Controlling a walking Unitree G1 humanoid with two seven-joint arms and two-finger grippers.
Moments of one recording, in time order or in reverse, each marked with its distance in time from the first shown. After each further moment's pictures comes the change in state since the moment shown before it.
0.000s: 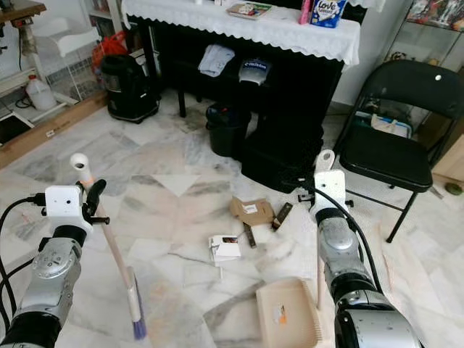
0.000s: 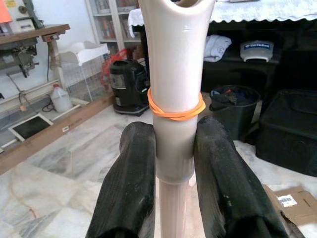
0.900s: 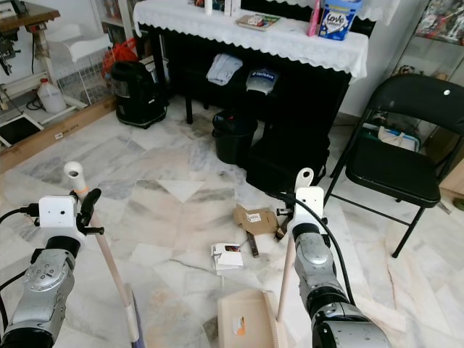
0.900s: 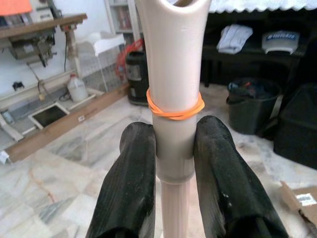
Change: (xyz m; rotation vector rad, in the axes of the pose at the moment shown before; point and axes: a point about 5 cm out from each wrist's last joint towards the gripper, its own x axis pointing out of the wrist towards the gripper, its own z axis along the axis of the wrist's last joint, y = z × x) left arm -0.017 0.007 -0.007 0.023 0.035 0.008; right arm -0.012 0.025 -0.018 0.076 0.035 0.061
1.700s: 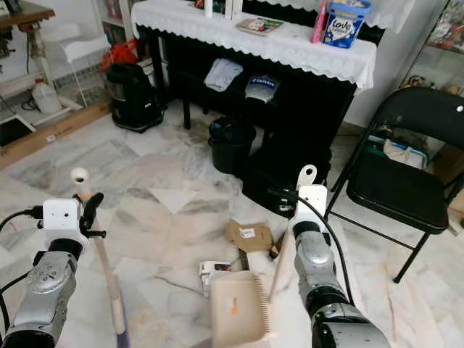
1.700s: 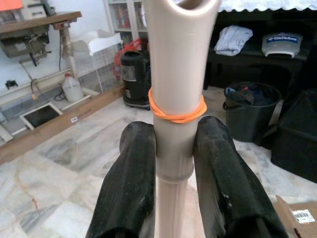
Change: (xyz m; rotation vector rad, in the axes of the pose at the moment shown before) left arm -0.003 -0.001 -0.002 0.009 0.015 0.000; right arm 0.001 -0.004 0.005 -0.005 -0.036 0.002
